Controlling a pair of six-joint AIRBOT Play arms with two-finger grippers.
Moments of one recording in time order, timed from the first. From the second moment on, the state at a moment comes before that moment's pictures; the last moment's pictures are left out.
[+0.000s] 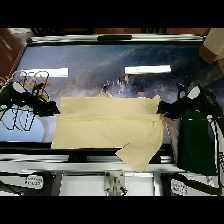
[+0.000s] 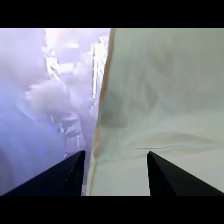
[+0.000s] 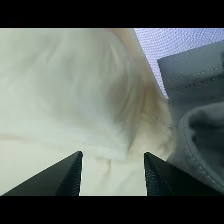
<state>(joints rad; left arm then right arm) 0.20 -1.58 1.21 1.20 -1.28 -1.34 -0.10 -1.37 1.05 -1.26 1.15 1.59</state>
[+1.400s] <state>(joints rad) 0.46 -1.21 0.54 1.01 -1.20 -1.11 -0.10 -0.89 0.76 -1.32 1.44 1.56</state>
